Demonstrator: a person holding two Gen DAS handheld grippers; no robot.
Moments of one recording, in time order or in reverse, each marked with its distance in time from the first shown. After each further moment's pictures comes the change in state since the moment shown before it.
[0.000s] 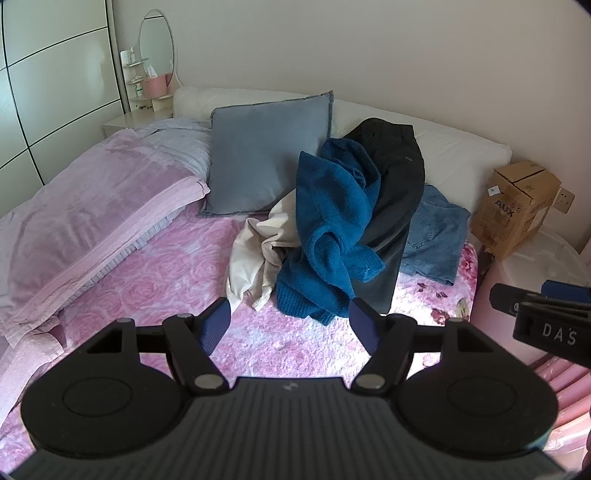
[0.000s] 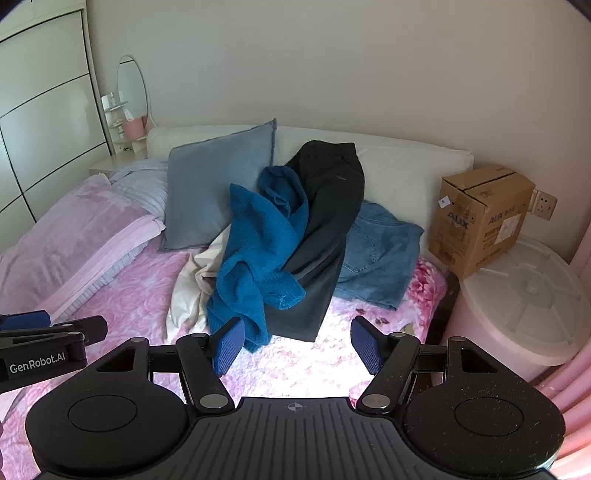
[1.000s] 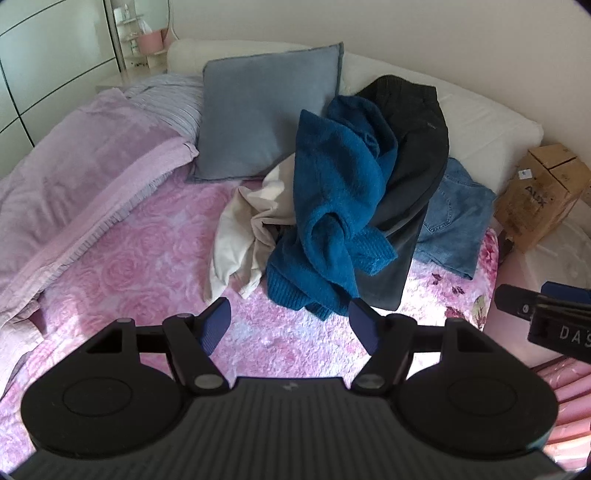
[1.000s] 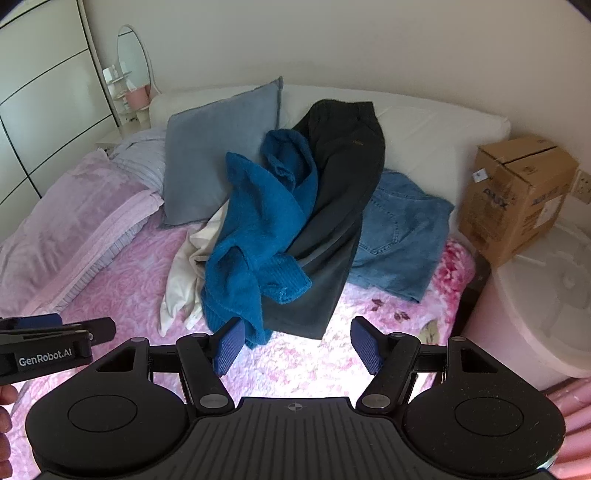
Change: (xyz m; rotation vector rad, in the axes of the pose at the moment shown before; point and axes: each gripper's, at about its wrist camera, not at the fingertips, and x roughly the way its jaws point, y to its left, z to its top) left arm 0.114 -0.027 0.041 -0.034 0.166 0.027; right arm 0.106 -0.046 0.038 0.009 0.146 0.091
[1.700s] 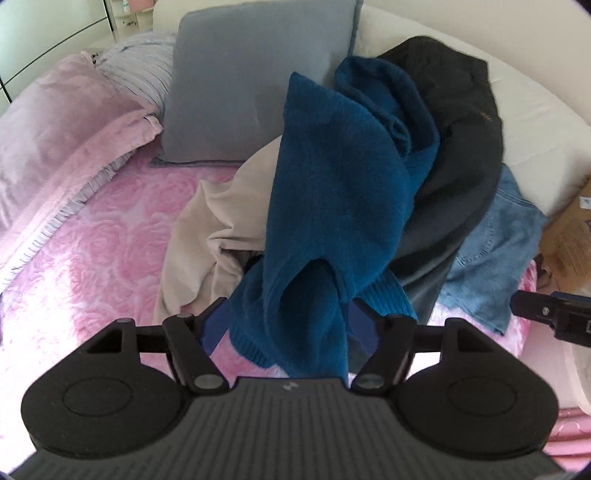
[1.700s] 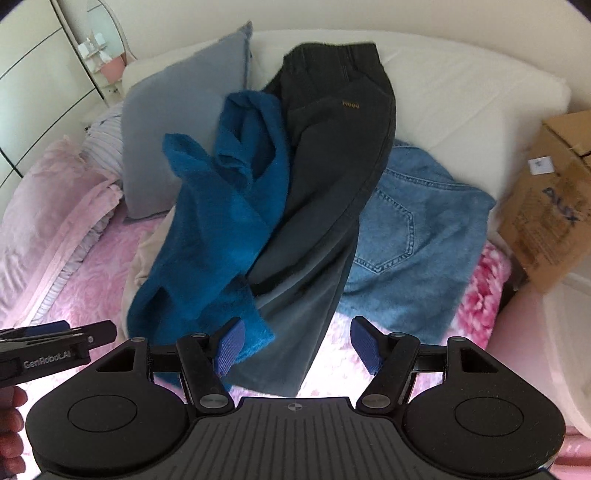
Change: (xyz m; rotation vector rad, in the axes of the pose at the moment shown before) left arm 0.183 -0.037 0.087 -0.062 0.138 0.026; right arm 0.177 -0.088 0.097 0.035 0.183 0.060
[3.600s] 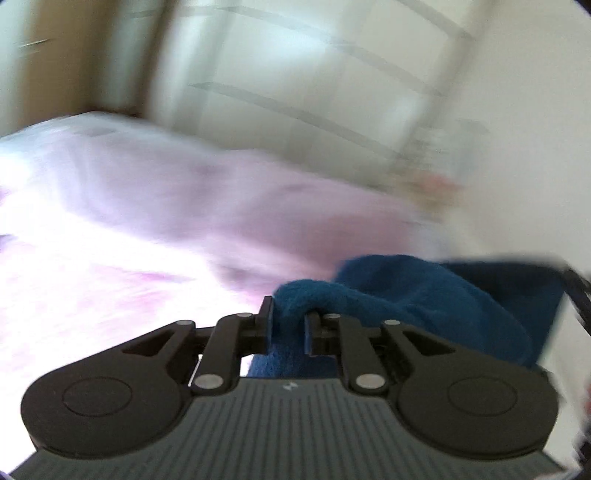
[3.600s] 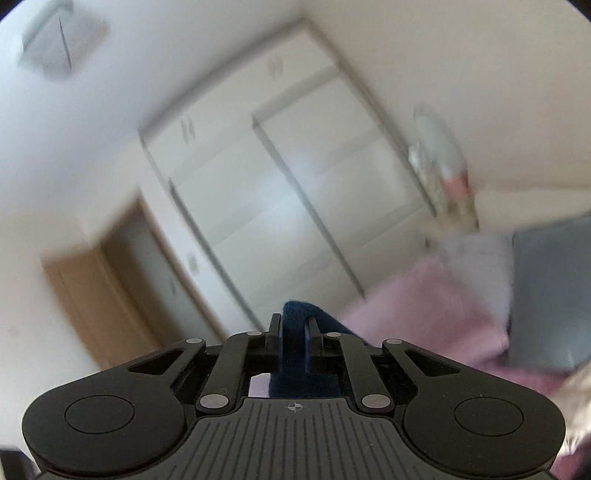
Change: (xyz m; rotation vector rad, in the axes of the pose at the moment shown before) left arm -0.366 0.277 -0.301 -0.968 -0.489 0.386; right arm -0.175 0.299 0.003 -0.353 -0.310 0.924
